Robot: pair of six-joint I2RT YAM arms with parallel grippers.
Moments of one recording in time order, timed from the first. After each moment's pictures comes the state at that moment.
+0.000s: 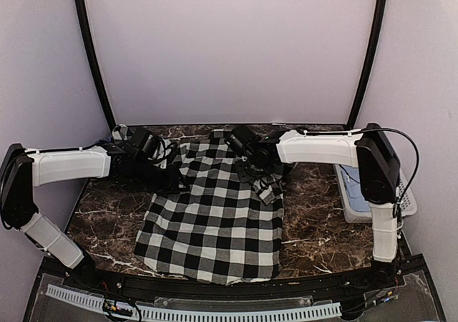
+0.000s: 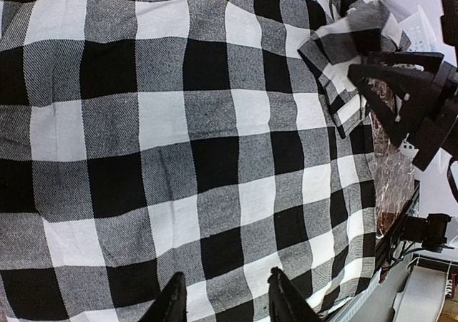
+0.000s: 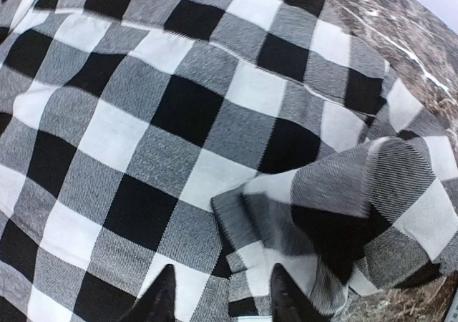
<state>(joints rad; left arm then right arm) -0.56 1.49 0.95 -0.41 0.36 -0.58 0.90 2.06 1.64 -0.68 0.44 0.47</state>
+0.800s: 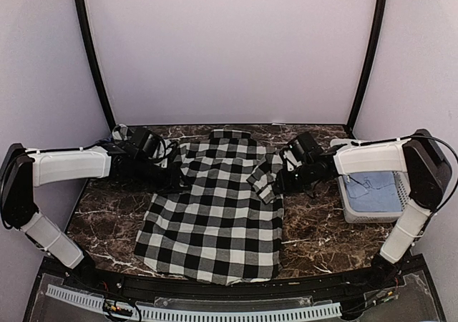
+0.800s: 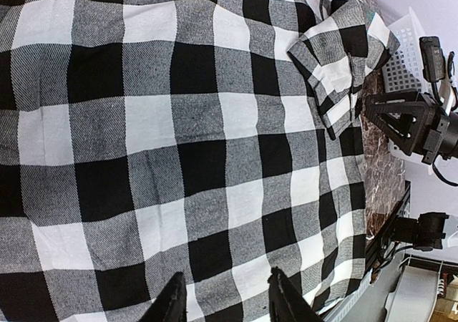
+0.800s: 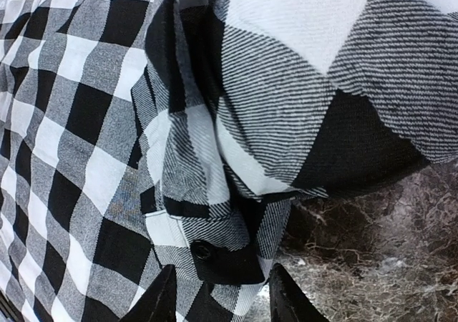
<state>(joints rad) -0.56 1.49 0.95 -0.38 0.39 -0.60 0.63 1.68 1.01 -0.32 -0.09 0.44</state>
